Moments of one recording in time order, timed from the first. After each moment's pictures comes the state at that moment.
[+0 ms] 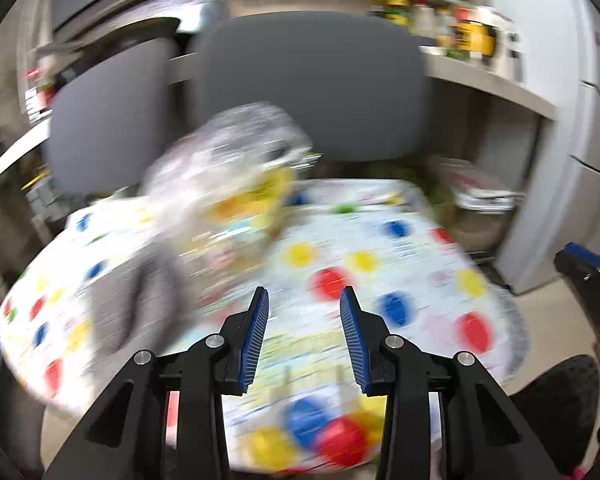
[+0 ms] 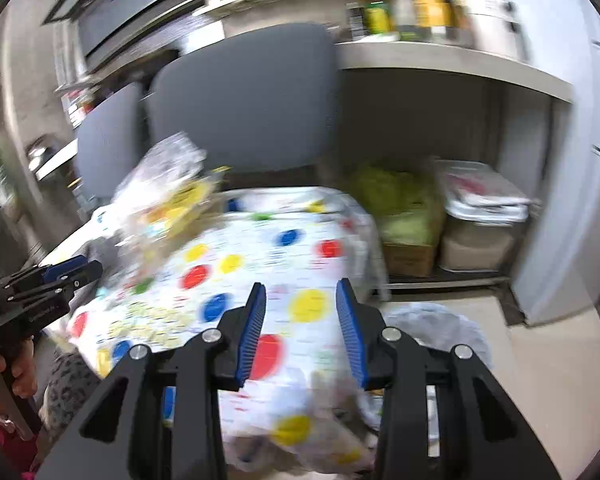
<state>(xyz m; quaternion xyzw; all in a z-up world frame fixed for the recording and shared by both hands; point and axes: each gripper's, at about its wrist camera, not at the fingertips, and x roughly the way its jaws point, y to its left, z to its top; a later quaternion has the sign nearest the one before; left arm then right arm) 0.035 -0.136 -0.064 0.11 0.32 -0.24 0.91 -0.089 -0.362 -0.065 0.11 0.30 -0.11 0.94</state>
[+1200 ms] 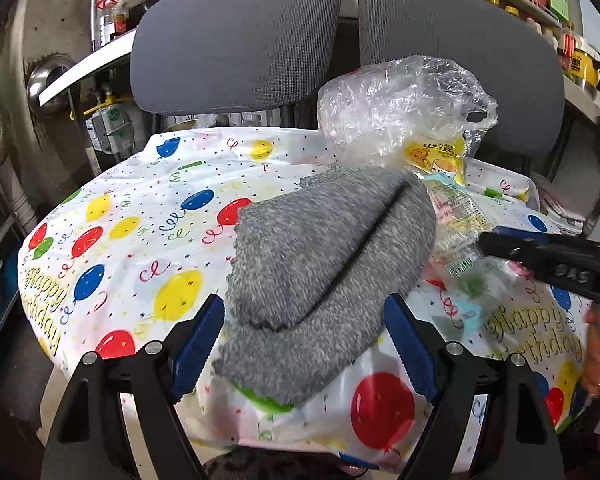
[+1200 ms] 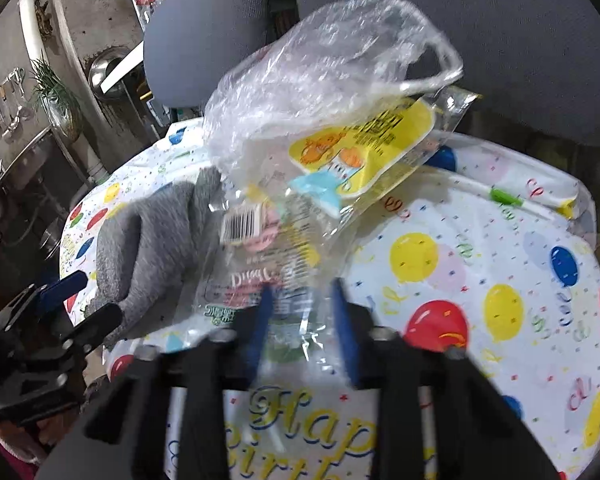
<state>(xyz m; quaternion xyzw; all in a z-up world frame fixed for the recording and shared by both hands) 0.125 -0.013 -0.127 0.06 0.36 -0.16 0.92 0.125 -0.223 -0.127 0.09 0.40 0.06 0.91</state>
